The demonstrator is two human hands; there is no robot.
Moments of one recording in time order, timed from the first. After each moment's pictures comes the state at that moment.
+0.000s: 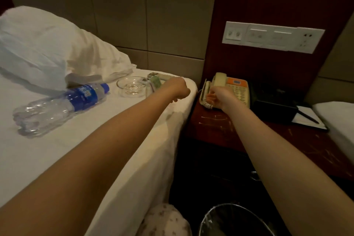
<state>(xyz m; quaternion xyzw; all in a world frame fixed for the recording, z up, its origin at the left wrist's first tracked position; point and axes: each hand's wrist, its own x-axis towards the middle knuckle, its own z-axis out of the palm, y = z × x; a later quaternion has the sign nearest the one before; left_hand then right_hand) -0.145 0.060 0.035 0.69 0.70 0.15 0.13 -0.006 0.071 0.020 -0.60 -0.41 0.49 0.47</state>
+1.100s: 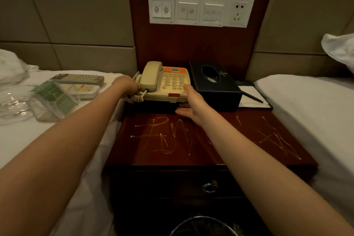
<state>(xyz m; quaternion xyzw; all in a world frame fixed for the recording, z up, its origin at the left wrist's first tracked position) -0.074 0.187 0.004 0.69 0.72 0.02 0.09 0.092 0.101 -0.017 -0.58 -0.32 0.56 0.50</state>
